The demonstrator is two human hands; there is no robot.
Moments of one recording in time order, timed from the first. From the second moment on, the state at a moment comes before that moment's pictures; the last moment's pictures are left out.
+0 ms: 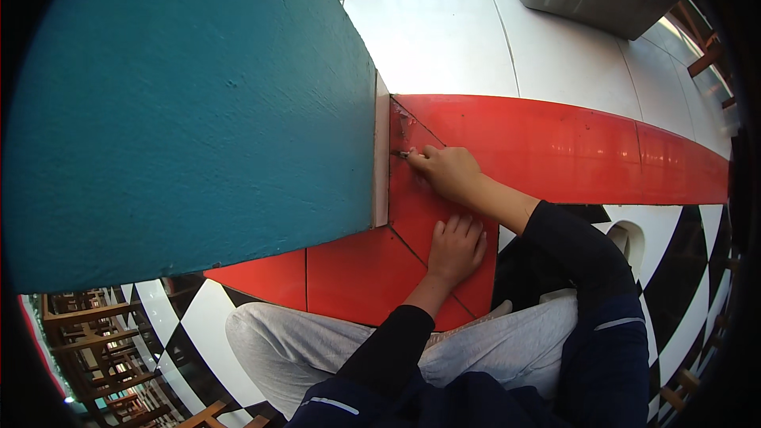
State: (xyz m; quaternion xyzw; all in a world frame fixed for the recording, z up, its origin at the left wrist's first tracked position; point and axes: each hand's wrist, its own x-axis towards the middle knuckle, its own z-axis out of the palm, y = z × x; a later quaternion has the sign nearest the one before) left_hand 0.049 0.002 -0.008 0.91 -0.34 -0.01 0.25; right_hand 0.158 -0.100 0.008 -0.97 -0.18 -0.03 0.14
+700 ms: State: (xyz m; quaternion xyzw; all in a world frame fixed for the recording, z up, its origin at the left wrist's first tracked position) left_hand 0.049 0.002 -0.010 0.90 -0.34 0.05 0.28; right_hand 0.147 -0.091 0.009 -0.97 -0.18 -0.04 0.12
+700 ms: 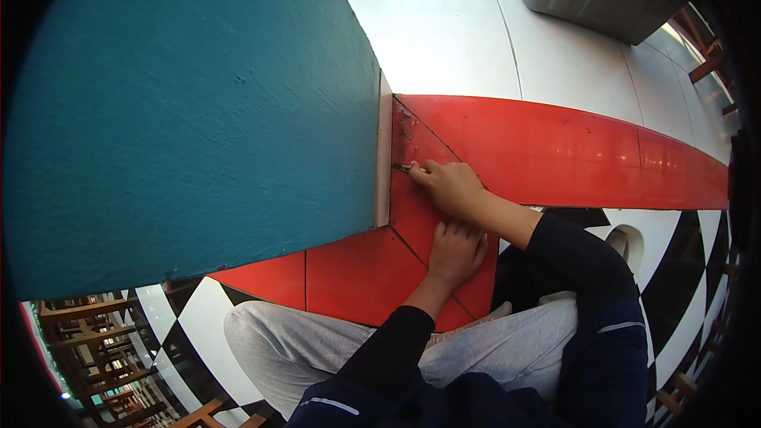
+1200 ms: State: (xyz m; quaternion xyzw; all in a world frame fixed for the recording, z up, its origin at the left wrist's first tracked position) left_hand 0.045 0.001 -0.011 0.90 -0.34 0.05 0.27; right_hand 0.154 -0.100 -0.001 -0.97 -0.19 -0.08 0.16
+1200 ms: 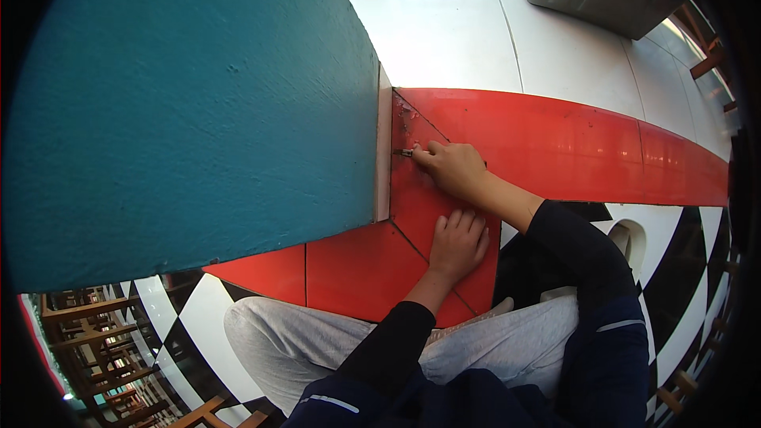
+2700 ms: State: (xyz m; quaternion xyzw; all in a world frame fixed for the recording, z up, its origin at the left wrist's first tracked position) left_hand 0.046 -0.005 -0.003 0.89 -0.35 0.05 0.28; right_hand 0.213 -0.106 0.006 -0.96 -0.06 -0.16 0.20
